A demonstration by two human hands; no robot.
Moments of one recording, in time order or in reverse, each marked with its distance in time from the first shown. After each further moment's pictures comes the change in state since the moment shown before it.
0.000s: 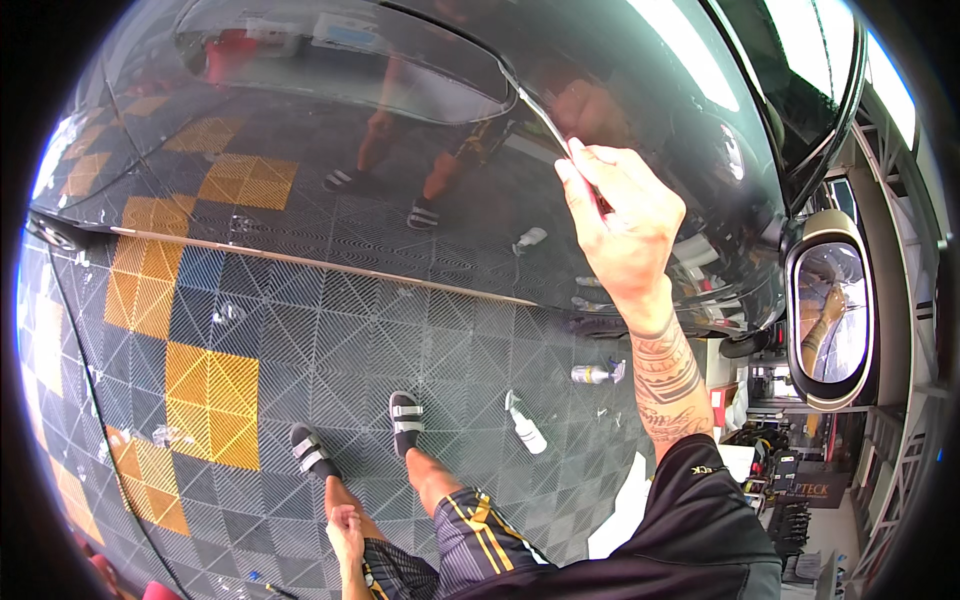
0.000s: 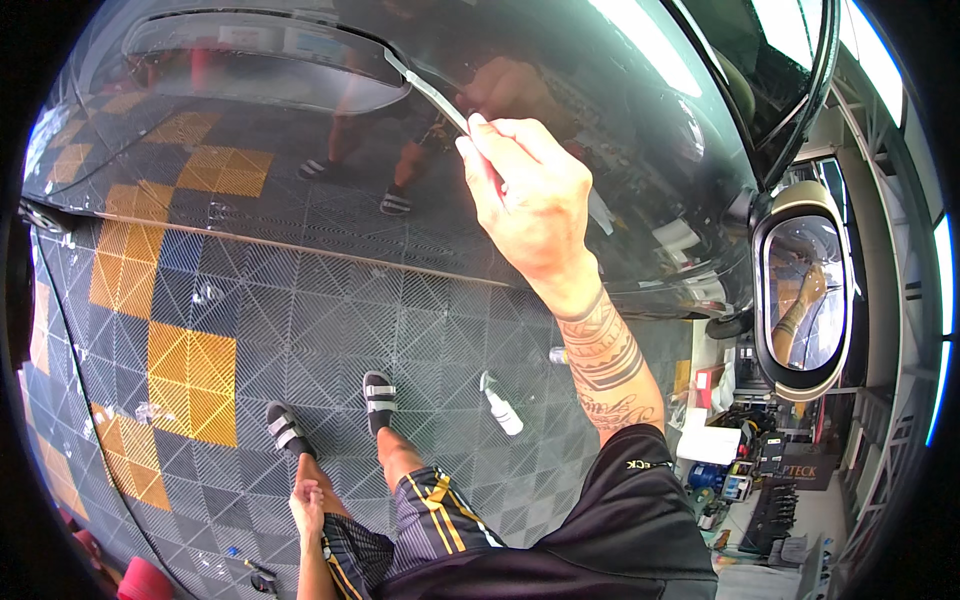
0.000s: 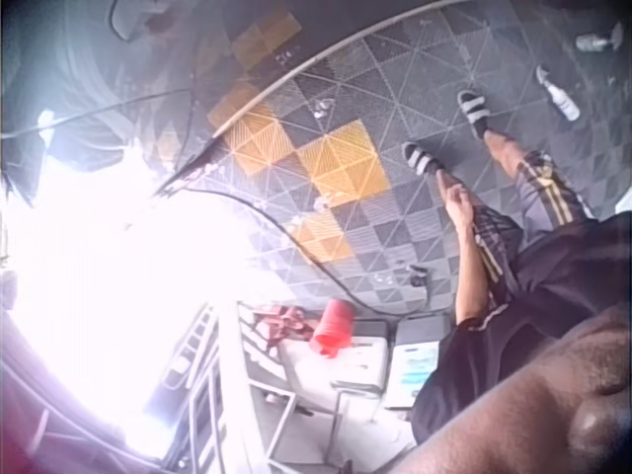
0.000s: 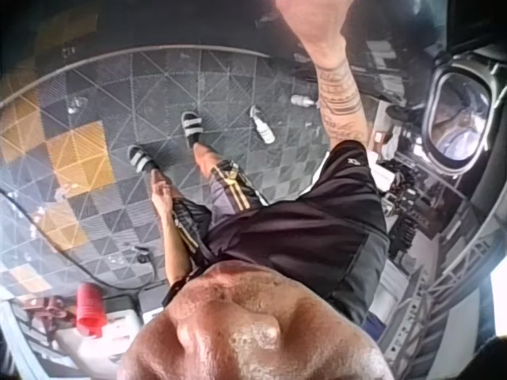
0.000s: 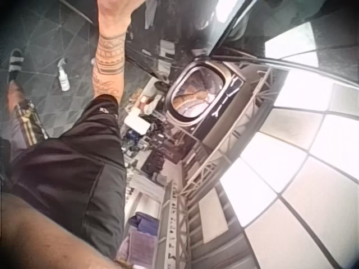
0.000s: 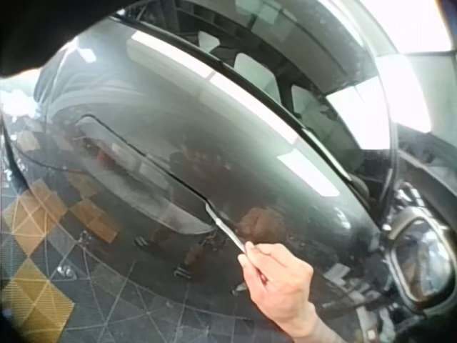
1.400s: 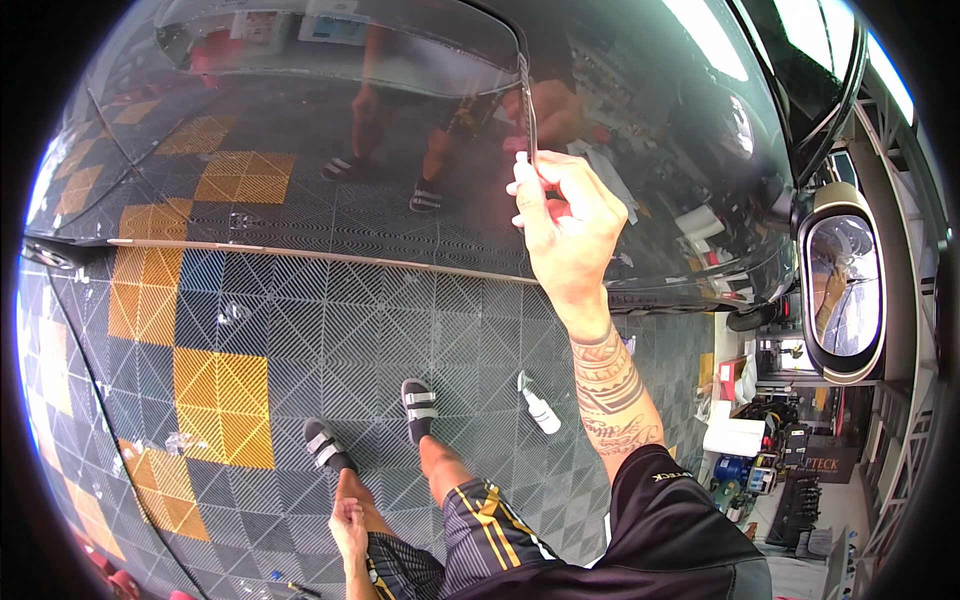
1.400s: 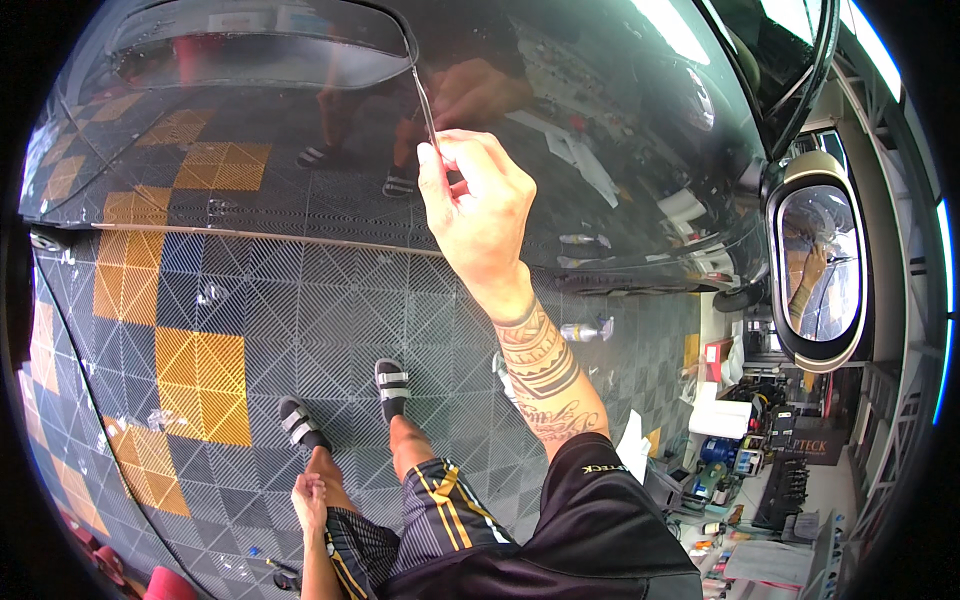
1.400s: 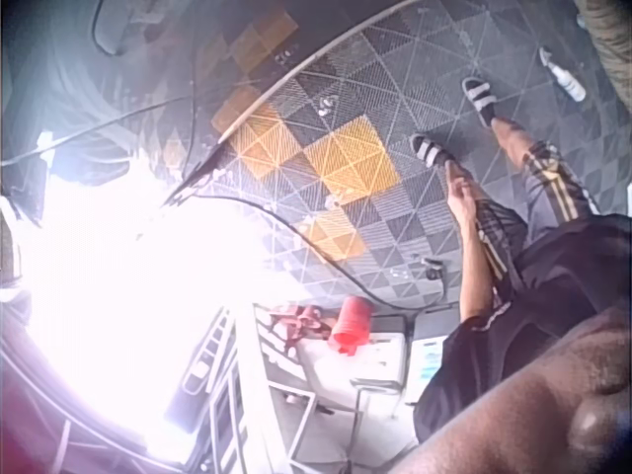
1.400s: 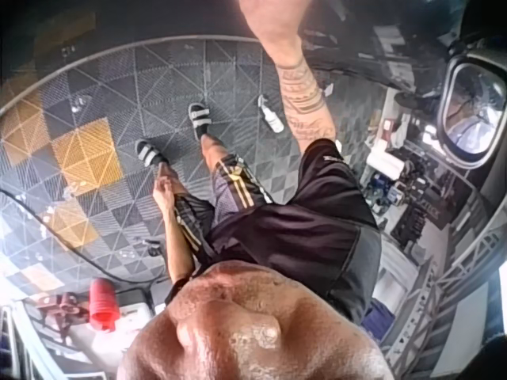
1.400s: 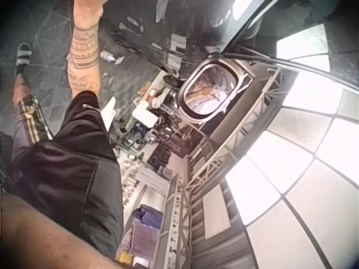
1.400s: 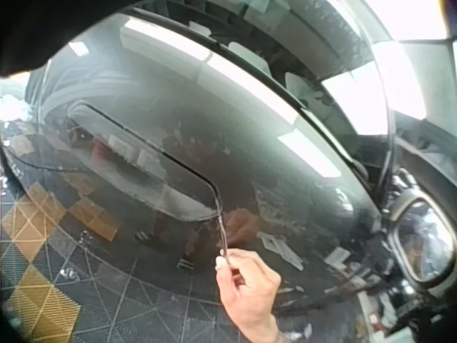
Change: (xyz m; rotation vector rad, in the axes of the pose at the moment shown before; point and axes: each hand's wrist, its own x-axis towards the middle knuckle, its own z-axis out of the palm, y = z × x) left_hand 0.012 0.025 -0.029 -0.010 -0.037 -0.045; right_hand -0.042 -0.029 0.051 0.328 0.165 0.375
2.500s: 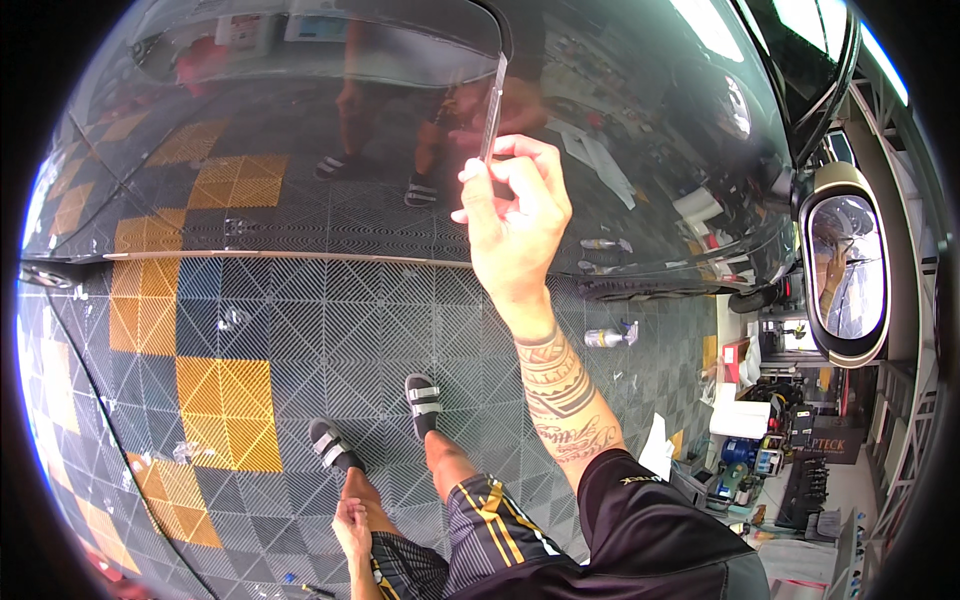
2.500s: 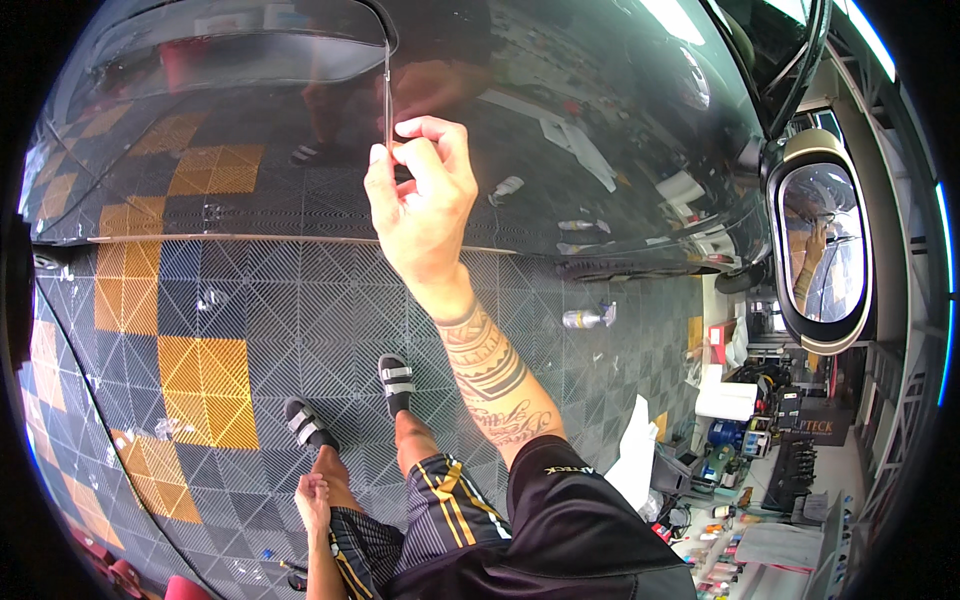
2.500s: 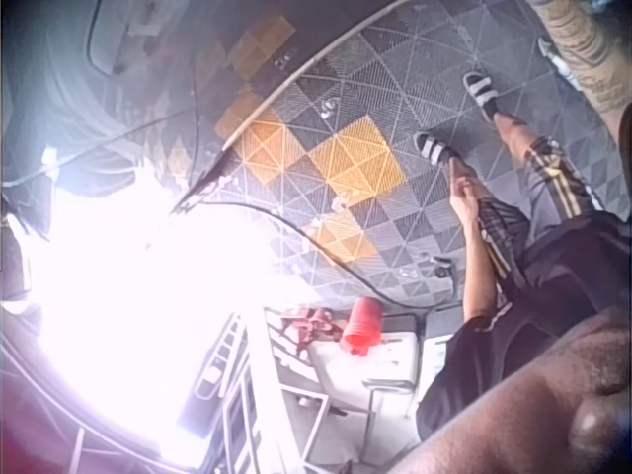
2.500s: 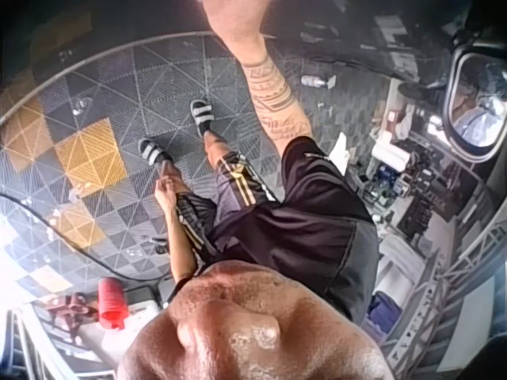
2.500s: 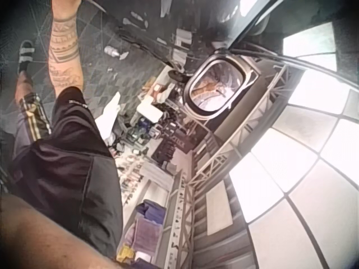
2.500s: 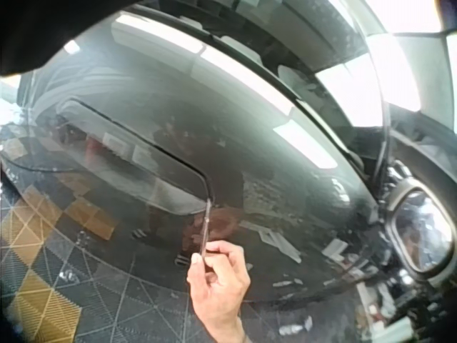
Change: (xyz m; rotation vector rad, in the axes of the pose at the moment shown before) left_hand 0.002 0.016 -0.008 0.010 -0.023 0.024; right_hand -0.021 0.002 0.039 0.161 0.139 0.104
